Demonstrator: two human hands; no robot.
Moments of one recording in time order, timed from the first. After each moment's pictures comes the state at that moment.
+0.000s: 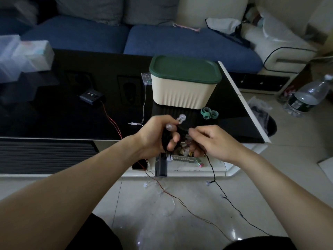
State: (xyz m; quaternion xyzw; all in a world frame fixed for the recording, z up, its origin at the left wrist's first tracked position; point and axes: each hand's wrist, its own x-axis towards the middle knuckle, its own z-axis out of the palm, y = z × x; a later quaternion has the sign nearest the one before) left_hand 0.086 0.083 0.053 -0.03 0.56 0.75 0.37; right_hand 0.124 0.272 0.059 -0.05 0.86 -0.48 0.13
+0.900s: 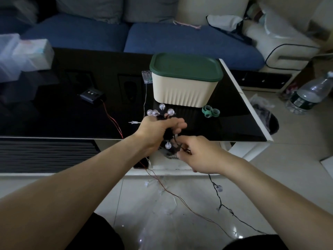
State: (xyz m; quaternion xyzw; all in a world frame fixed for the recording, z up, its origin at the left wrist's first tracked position) left_hand 0.083 0.088 0.041 -0.06 0.58 0.79 0.19; right_hand 0.133 0.239 0.046 -0.15 0.94 -0.27 0.15
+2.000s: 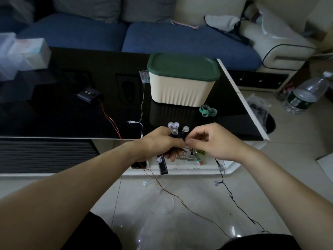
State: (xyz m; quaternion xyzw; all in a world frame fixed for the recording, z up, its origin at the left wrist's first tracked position) left_hand 0.097 0.086 0.041 0.16 0.76 0.54 0.32; right_hand 0.121 0.281 0.055 -0.12 0.91 -0.39 0.12
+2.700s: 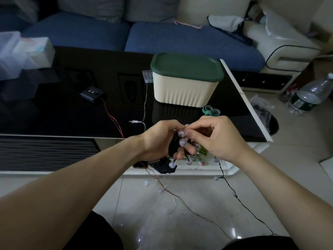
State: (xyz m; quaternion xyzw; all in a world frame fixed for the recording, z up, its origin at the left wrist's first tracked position) left_hand 0.093 0.084 0.051 0.11 0.58 0.68 0.43; right_hand 0.127 0.267 0.063 -0.15 0.88 -0.45 -0.05
